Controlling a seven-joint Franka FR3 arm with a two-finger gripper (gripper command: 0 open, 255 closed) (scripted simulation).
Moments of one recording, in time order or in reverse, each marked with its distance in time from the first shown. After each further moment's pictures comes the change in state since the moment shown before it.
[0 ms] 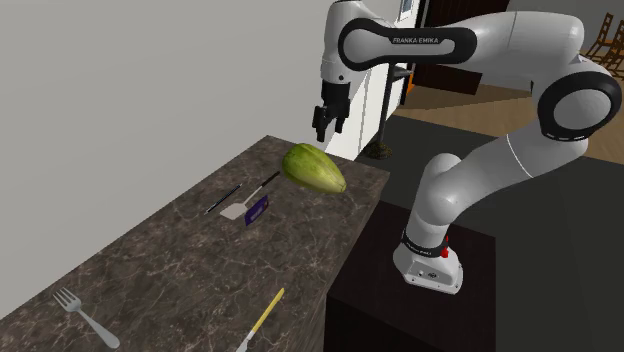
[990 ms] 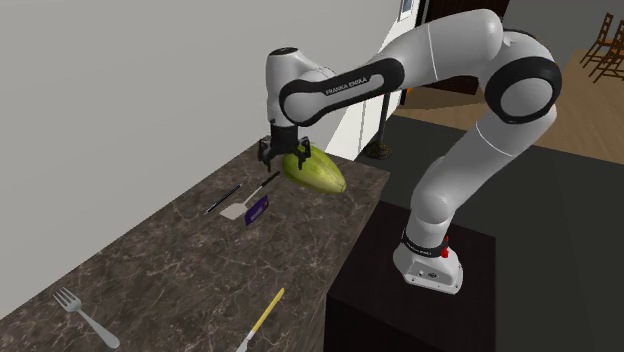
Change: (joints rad) arm -0.147 0.348 0.392 0.046 0.063 0.341 0.876
